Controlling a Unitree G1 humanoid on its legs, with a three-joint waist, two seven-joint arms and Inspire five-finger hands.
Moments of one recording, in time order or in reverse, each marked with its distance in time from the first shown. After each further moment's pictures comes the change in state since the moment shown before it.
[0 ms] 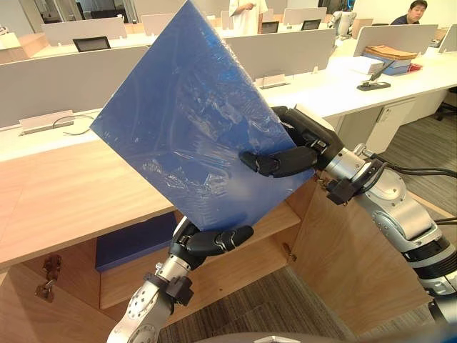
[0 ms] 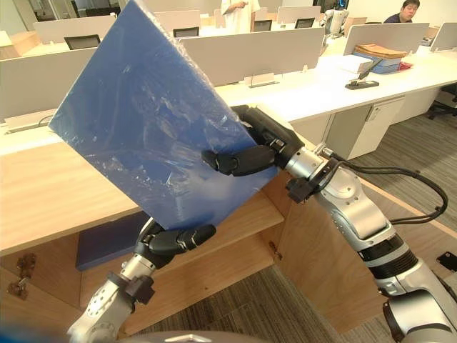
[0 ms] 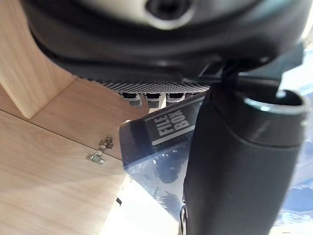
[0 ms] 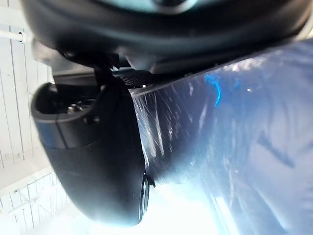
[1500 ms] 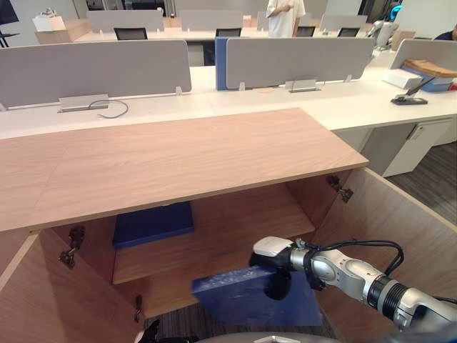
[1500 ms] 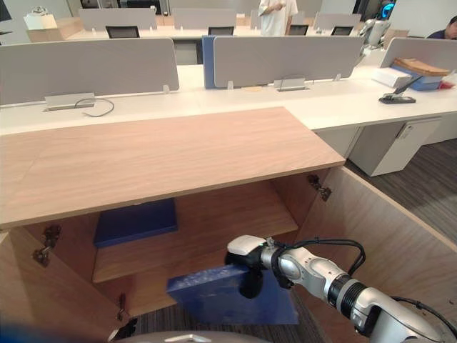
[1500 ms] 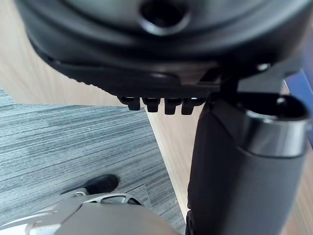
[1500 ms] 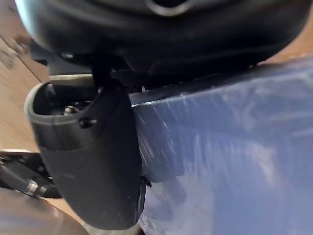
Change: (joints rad) left arm -0.089 -0.360 0.689 1.244 1.035 0.114 0.231; right arm 0.112 0.122 0.607 0.587 -1.135 -0.133 -0.046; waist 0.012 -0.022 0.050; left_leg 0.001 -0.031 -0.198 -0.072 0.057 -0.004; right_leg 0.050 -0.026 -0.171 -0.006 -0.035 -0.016
